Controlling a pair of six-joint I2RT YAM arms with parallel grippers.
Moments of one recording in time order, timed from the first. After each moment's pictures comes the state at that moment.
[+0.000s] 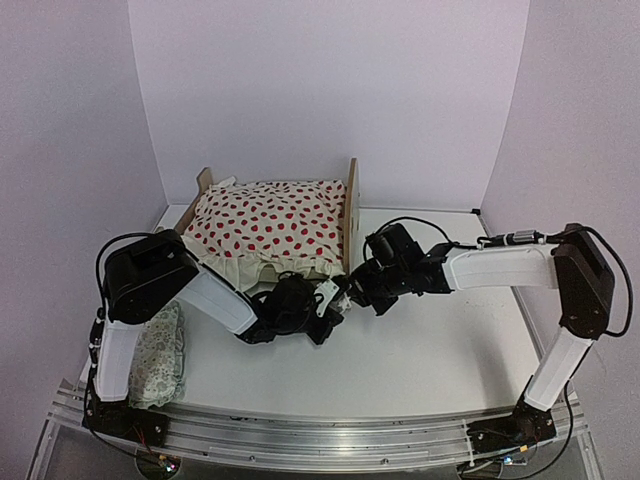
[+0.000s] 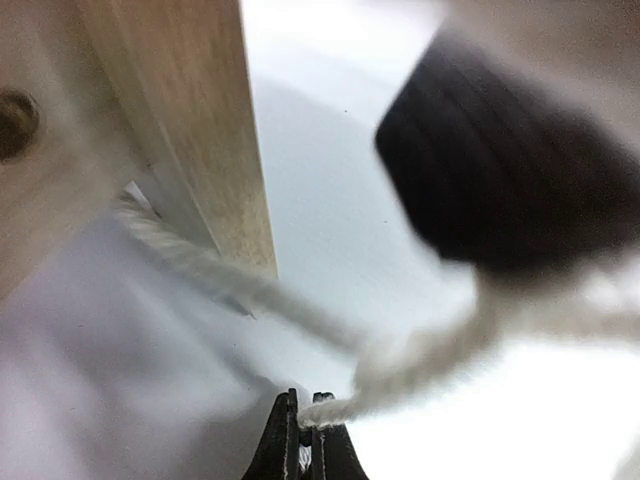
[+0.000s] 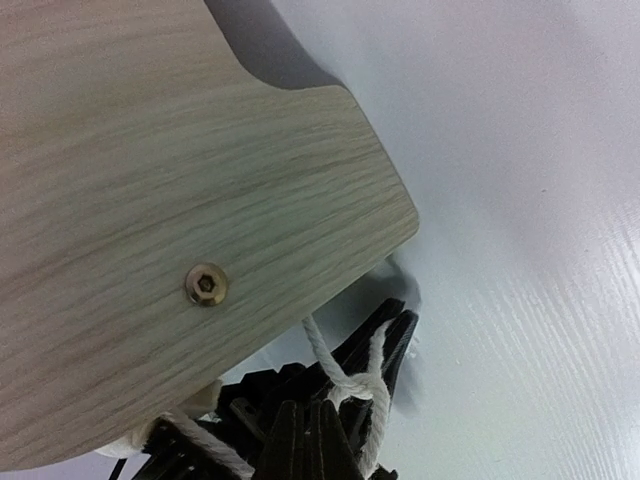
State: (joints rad) left arm -0.99 2.15 1.07 0.54 0.05 -0.09; right arm 0.80 1.75 1.12 -0.22 -0.06 1.57
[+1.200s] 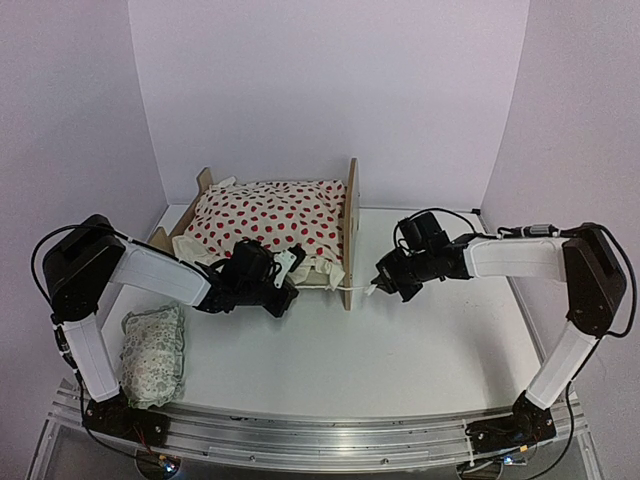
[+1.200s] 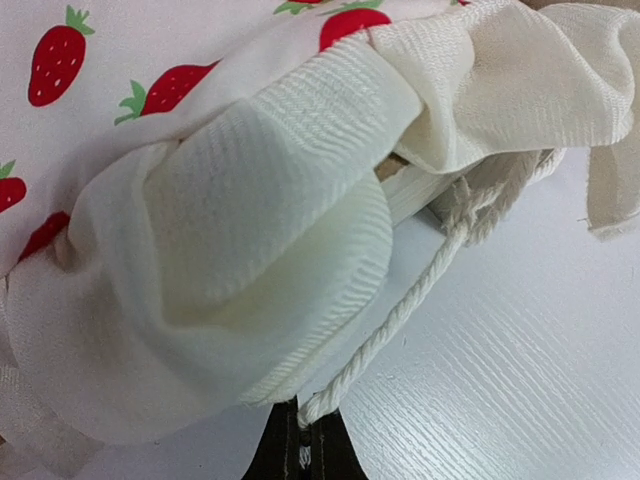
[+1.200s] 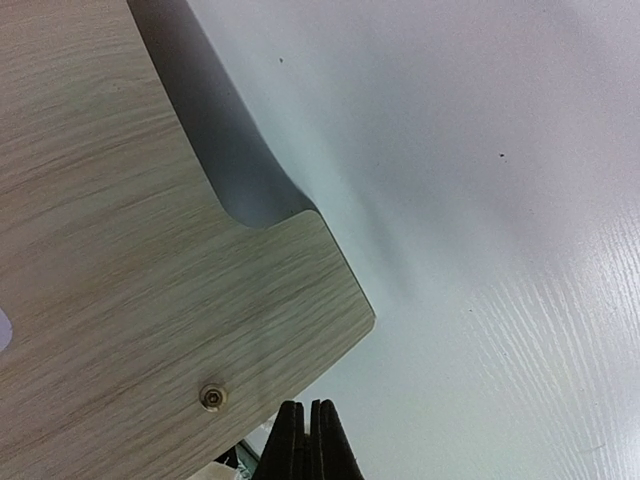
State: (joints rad) left arm -0.83 1.82 0.94 0.23 0.00 -0.05; right arm 0.62 1.70 1.08 -0.24 -0.15 1.44
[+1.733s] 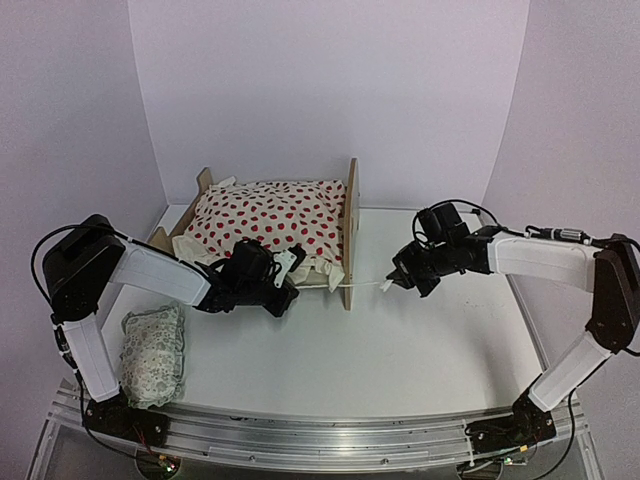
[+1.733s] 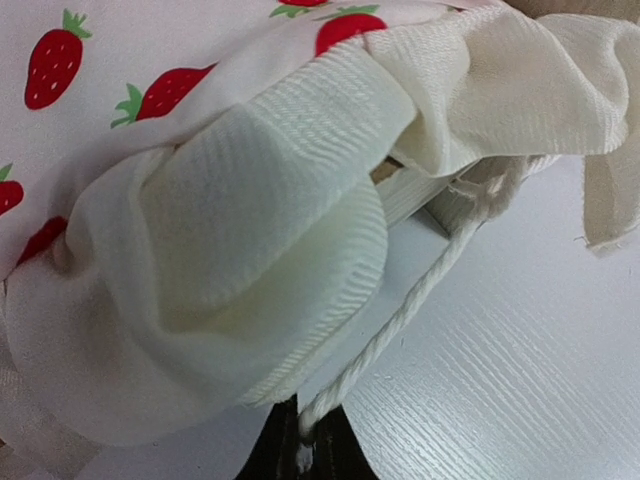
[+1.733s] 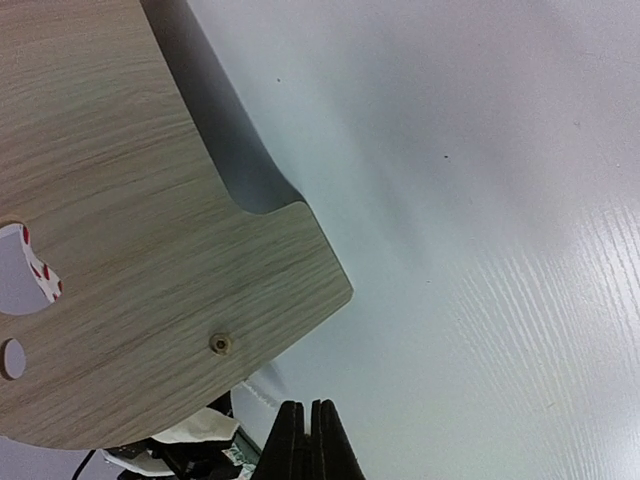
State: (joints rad) left arm -0.82 1.82 0.94 0.23 0.01 -0.05; right arm 0.57 1.56 1.06 -0.37 -0.16 1.39
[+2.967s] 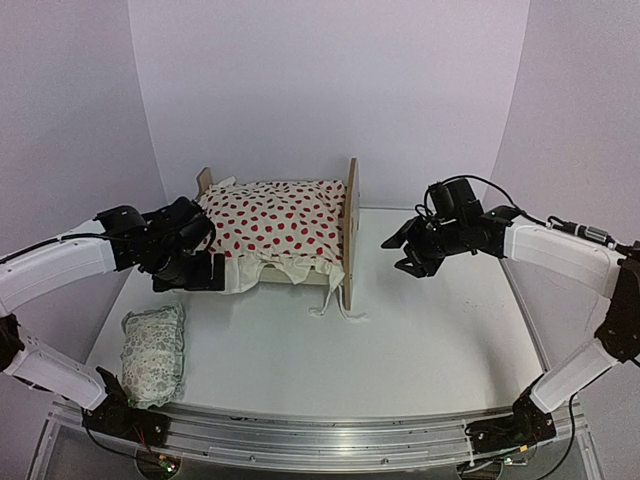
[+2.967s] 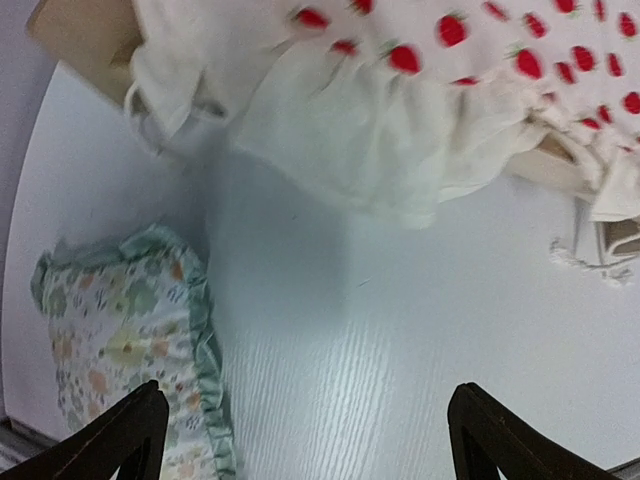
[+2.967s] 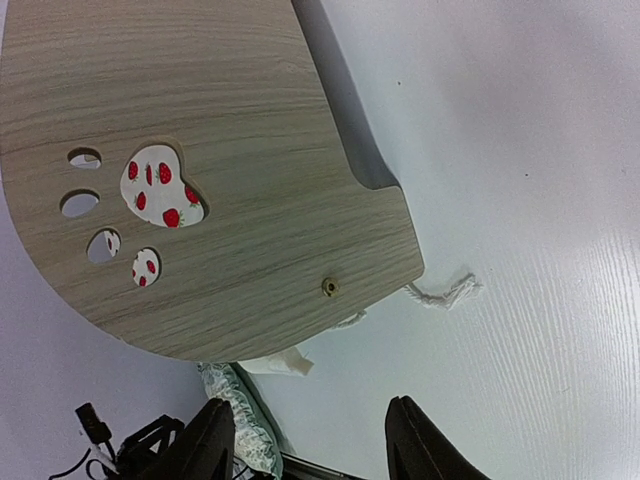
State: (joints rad) left arm -0.79 1.27 1.11 -1.00 -0.37 -0.81; right arm 0.57 1.49 1.18 -0.47 -0.22 1.24
